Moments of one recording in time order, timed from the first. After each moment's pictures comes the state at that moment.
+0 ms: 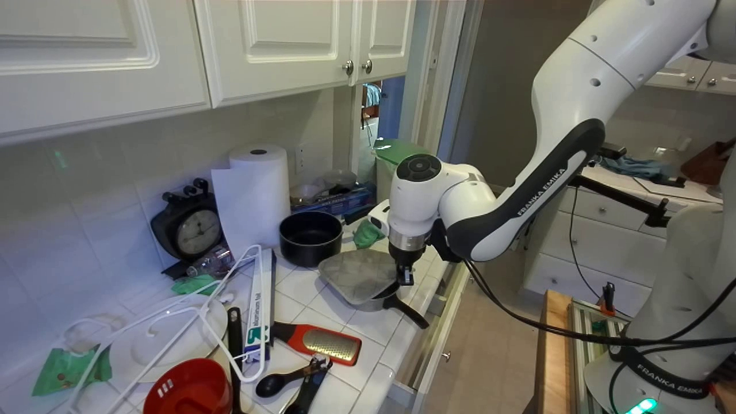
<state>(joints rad) 0.10 0.15 0.01 -2.46 -0.63 2.60 0.10</state>
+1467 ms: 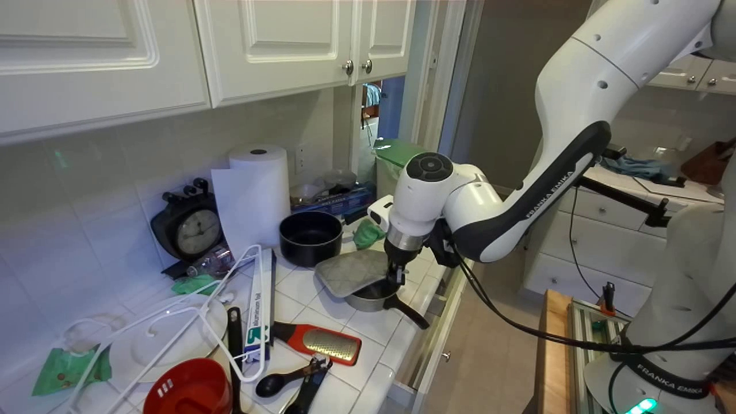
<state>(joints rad) 0.09 0.14 0.02 -2.47 -0.73 2.72 0.24</state>
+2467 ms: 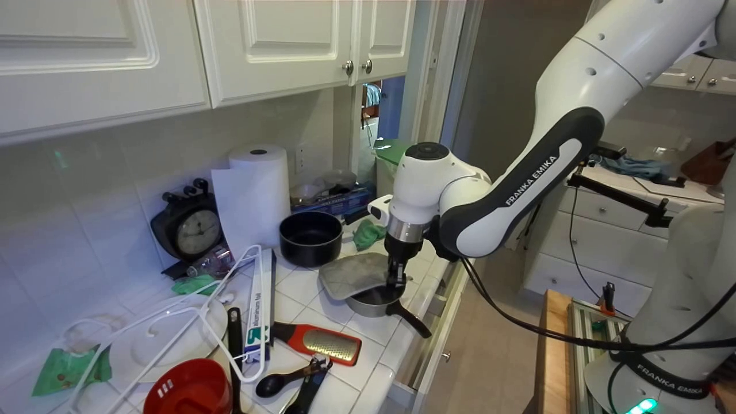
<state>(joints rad) 0.06 0.13 0.05 -2.48 -0.31 2.72 -0.11</state>
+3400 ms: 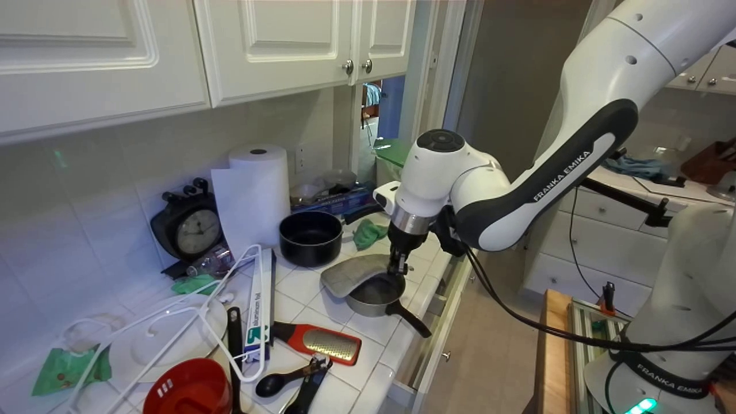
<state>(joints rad) 0.08 0.04 0.05 -2.52 -0.48 2.71 0.08</state>
